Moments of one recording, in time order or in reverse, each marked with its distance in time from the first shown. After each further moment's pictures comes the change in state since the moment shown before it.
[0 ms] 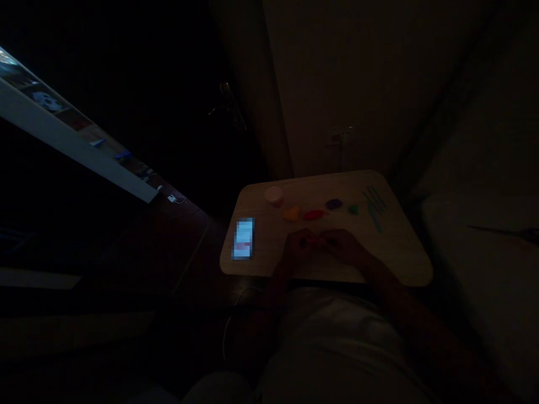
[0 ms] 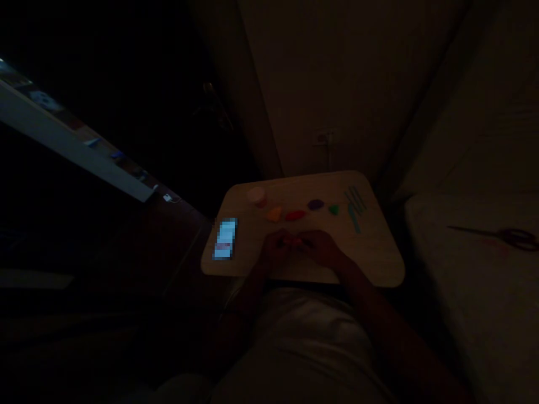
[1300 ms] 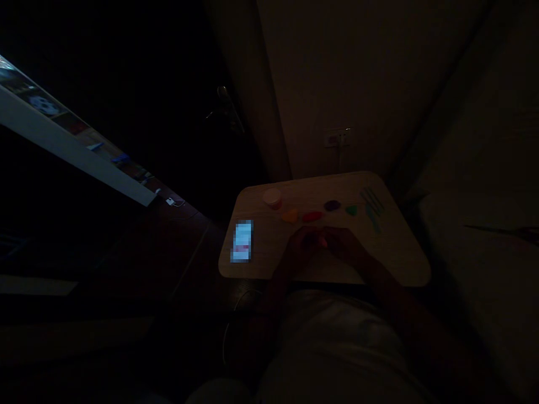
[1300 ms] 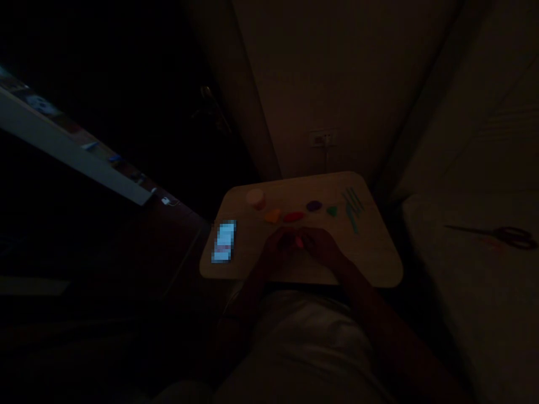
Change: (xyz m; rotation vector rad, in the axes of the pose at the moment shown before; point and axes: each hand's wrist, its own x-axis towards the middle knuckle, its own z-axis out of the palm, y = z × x) left_hand 0.003 0.003 0.002 -0.002 -0.007 0.124; right_hand 0.003 0.002 0.001 0.065 0.141 0.027
